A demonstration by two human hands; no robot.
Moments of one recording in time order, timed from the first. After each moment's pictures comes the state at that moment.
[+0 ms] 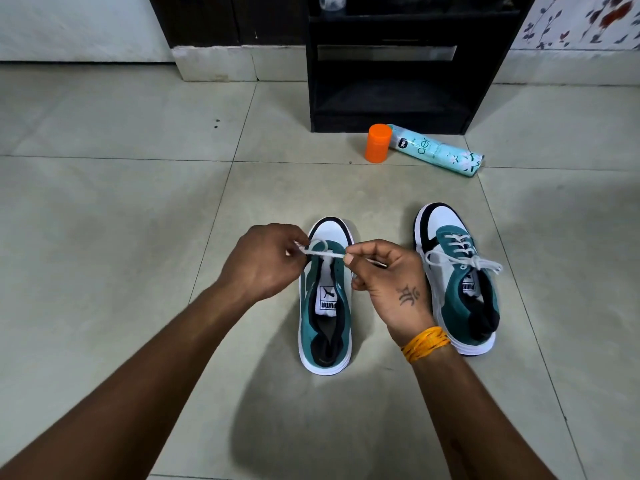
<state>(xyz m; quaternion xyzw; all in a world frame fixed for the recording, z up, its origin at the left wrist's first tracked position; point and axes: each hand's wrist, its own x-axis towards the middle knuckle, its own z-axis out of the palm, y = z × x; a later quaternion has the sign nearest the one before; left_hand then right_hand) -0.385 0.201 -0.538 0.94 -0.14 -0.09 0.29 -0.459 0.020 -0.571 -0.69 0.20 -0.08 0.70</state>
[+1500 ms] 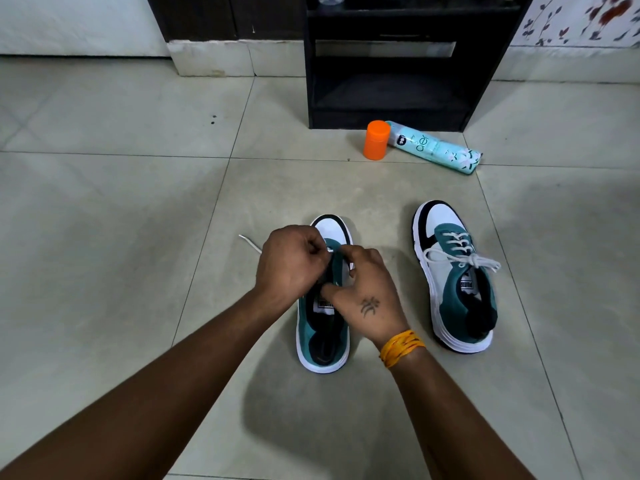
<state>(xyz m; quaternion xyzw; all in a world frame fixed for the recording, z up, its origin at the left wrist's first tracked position) -0.386 0.163 -0.580 0.93 -0.10 0.00 0.36 -0.459 0.040 -0.587 -0.88 0.15 0.02 0.45</state>
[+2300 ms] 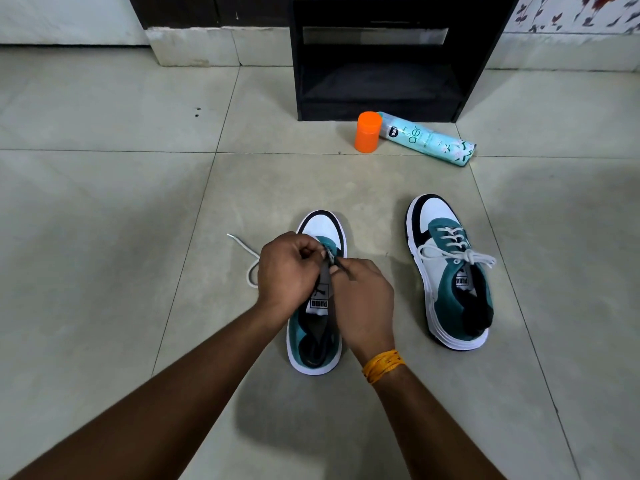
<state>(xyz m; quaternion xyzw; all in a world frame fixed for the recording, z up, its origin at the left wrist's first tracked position) -0.390 0.151 -0.612 0.89 -0.04 0.00 0.45 -0.466 0.051 -0.622 -0.80 0.23 -0.18 0.53</state>
